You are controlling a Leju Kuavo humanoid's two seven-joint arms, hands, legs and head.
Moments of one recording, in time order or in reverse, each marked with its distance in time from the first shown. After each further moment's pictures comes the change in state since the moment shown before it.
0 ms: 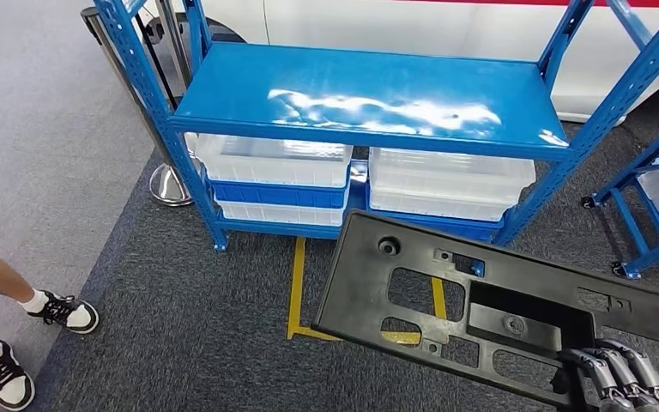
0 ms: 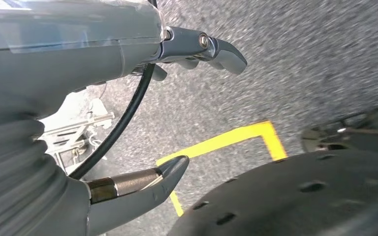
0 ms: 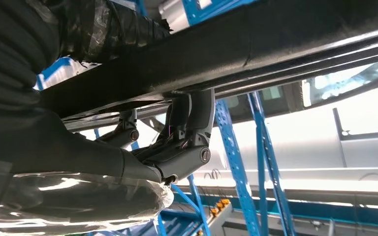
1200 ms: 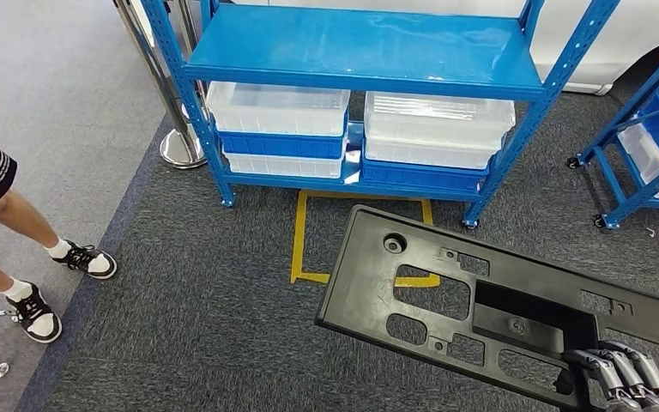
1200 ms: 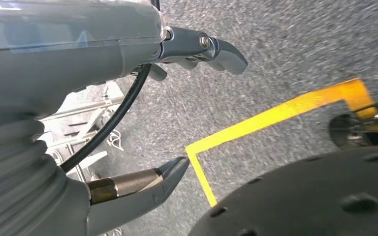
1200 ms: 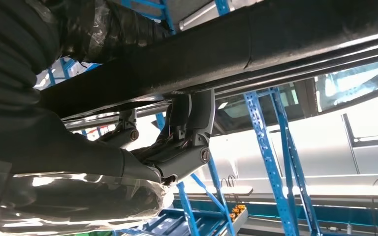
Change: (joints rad) left arm -0.001 0.016 -0.008 0.007 -0.003 0.003 0.004; right arm 0.022 -0.005 -0.006 -0.021 -0.034 0.001 -0.005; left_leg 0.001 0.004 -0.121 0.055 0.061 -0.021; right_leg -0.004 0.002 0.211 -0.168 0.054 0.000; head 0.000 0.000
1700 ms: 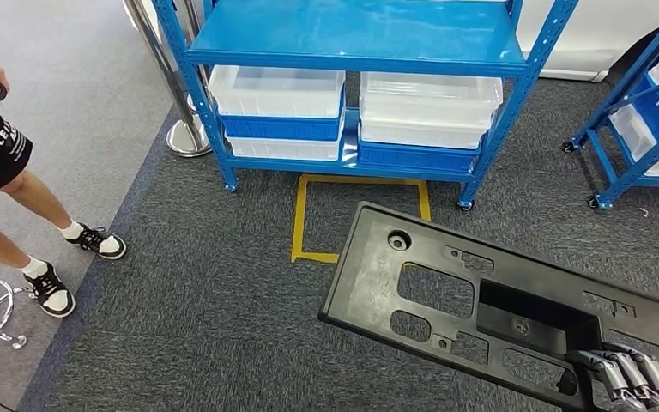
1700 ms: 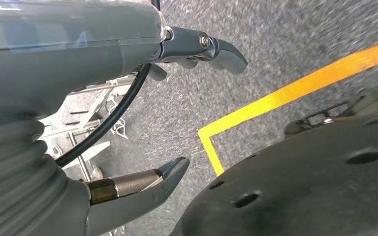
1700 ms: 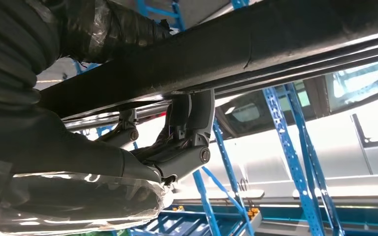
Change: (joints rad) left arm 0.003 0.004 -0.001 0.003 0.004 -0.015 -0.017; right arm 0.011 0.001 0.001 -0.009 -0.014 0.000 0.020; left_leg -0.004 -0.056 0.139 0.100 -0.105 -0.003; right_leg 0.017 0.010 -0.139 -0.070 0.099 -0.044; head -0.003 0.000
